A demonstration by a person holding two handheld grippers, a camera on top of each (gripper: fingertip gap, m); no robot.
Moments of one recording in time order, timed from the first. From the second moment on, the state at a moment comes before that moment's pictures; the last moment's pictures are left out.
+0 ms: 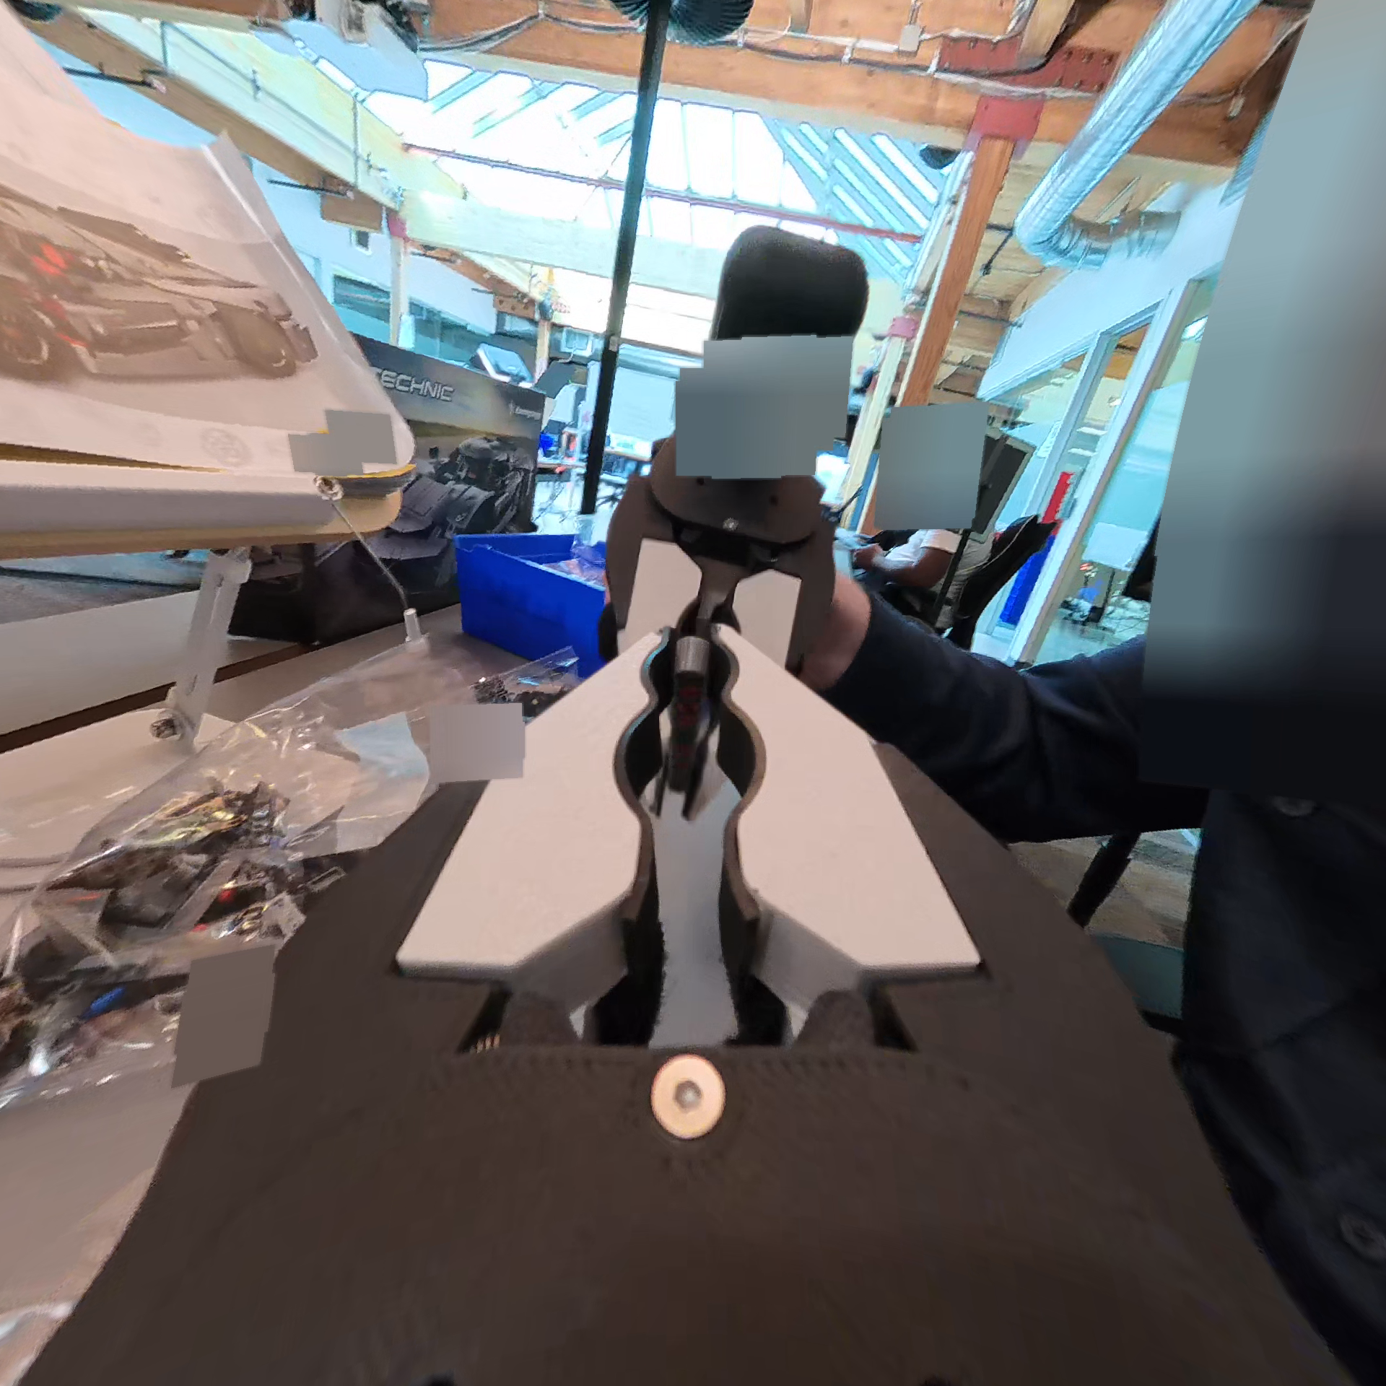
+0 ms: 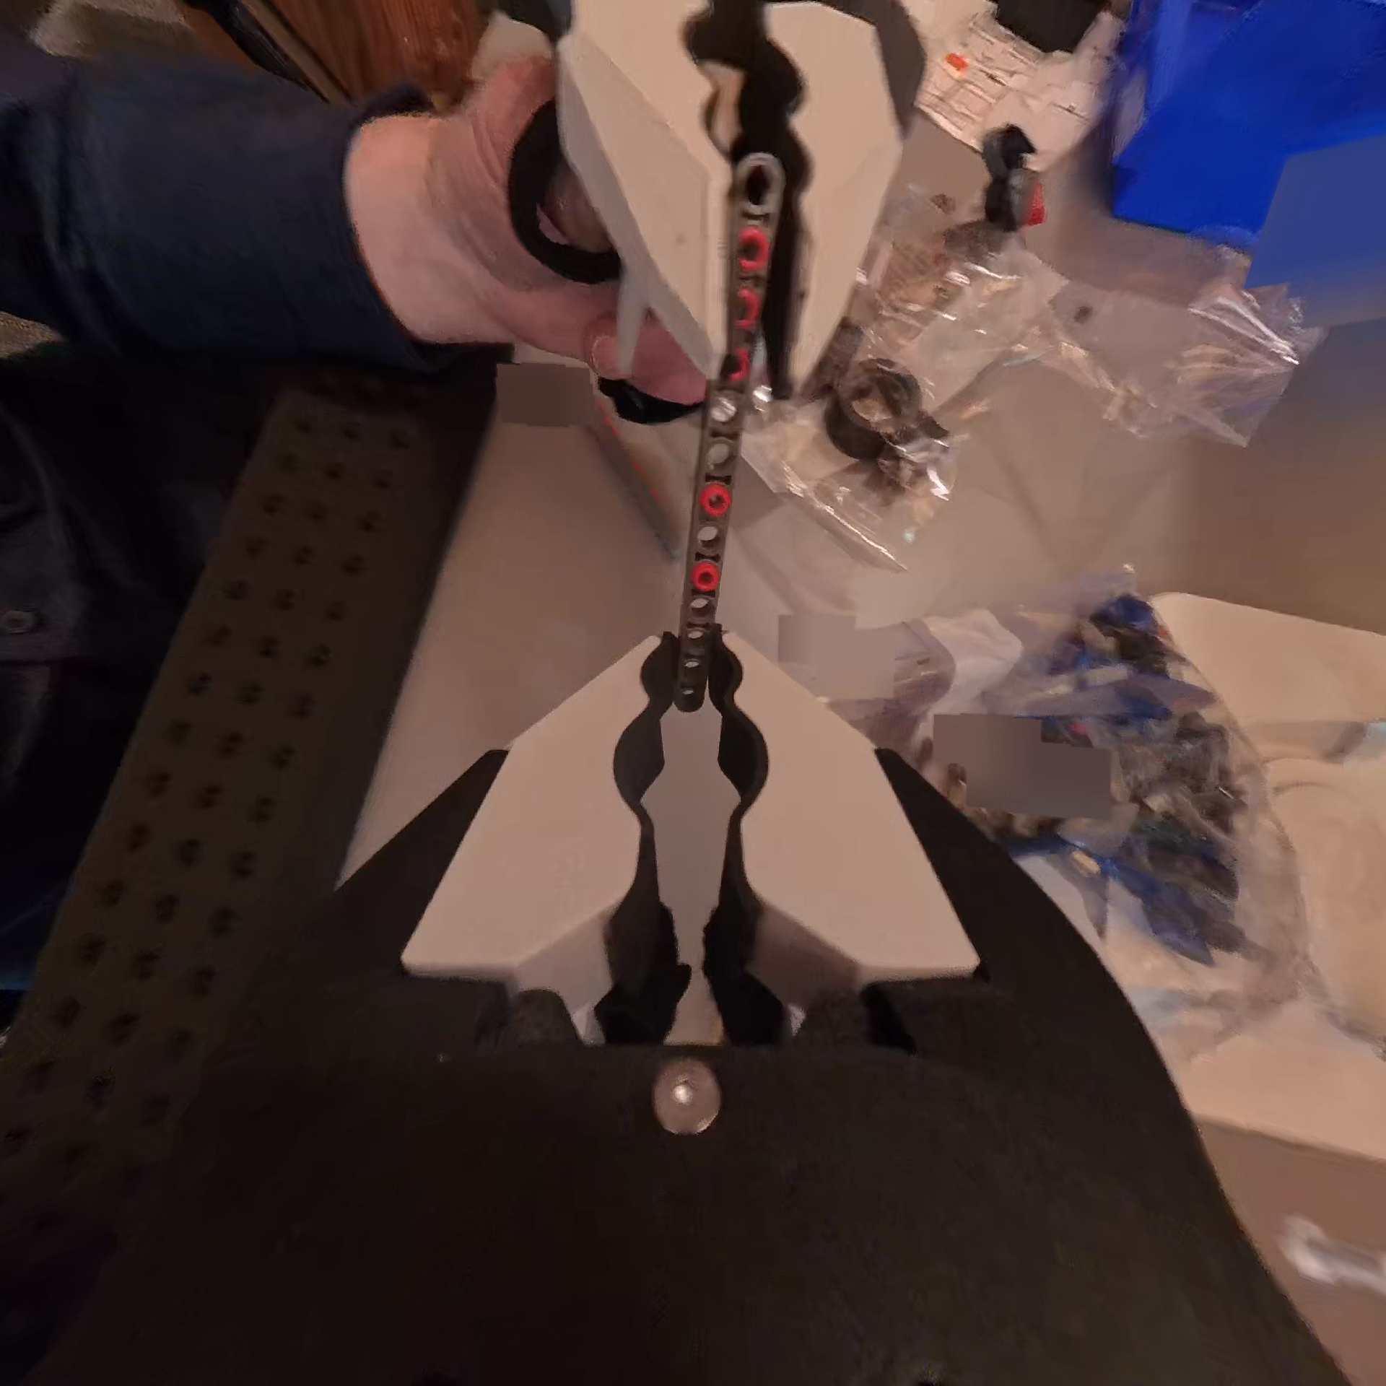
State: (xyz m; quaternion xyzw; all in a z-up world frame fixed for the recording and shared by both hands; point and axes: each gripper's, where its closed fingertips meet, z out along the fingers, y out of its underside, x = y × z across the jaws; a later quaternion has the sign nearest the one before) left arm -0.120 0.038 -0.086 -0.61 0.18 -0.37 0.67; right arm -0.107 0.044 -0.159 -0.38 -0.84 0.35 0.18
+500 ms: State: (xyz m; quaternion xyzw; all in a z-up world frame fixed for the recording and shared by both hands) left arm -0.193 0.062 -0.105 -0.67 0.05 -0.25 0.69; right arm -0.042 0.158 -0.184 -0.41 -0.88 -0.20 0.13
